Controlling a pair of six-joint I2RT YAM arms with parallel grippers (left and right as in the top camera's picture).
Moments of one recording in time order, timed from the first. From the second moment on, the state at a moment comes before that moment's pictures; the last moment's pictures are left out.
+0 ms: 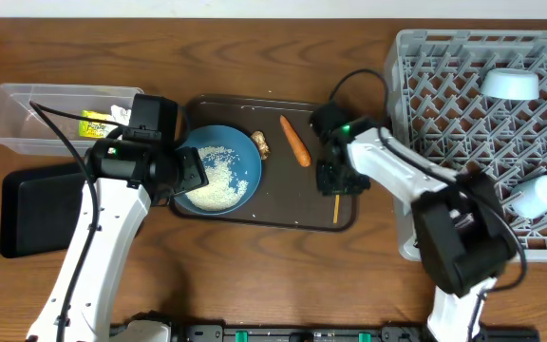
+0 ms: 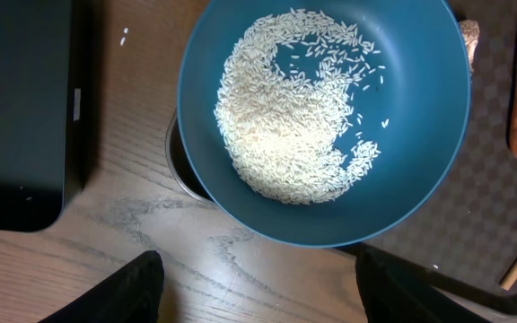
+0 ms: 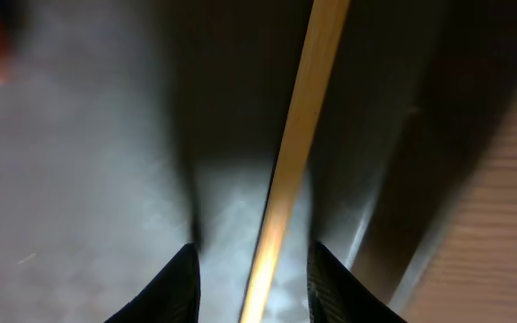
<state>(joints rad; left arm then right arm) -0.13 1.35 1.19 -1.13 -0.01 -0.48 0.51 2.01 1.33 -0.90 -0.01 0.51</state>
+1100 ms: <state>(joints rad) -0.13 1.35 1.19 -1.13 -0.01 -0.48 0.23 1.60 1.50 -1.19 0.02 0.25</state>
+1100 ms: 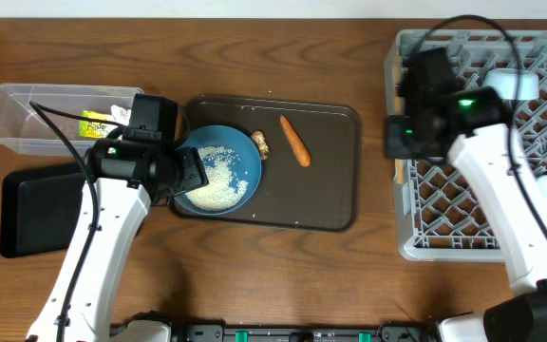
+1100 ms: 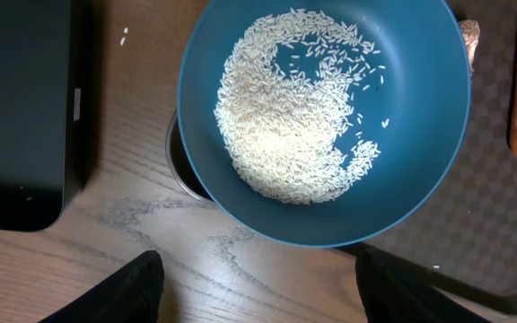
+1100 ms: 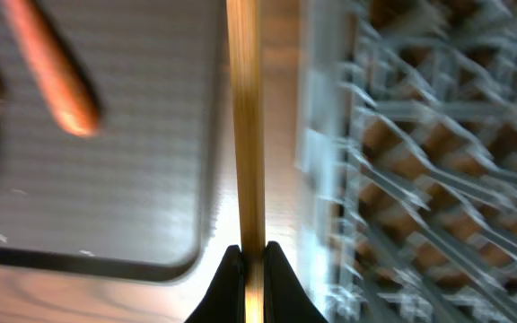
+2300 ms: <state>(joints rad) -0.13 1.35 1.19 -1.13 -0.01 -0.48 0.13 1.62 1.19 -1.09 0.11 0.11</state>
